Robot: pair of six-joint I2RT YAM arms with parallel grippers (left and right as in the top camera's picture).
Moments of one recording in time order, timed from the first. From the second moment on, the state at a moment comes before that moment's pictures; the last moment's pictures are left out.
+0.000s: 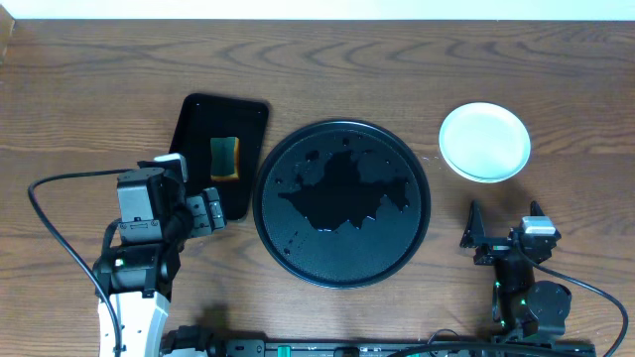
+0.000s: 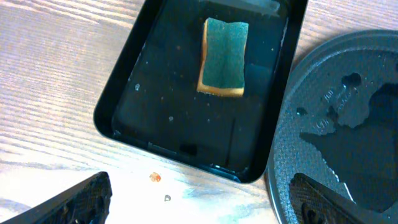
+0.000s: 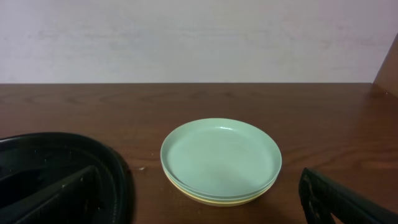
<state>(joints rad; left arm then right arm) 0.08 0.91 0.74 -0.74 0.04 -0.11 -0.04 0.01 0.01 -0.07 -0.03 0.04</state>
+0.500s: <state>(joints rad) 0.08 0.57 0.60 -0.70 0.02 -0.11 -0.04 0.01 0.01 -0.07 -0.04 0.04</state>
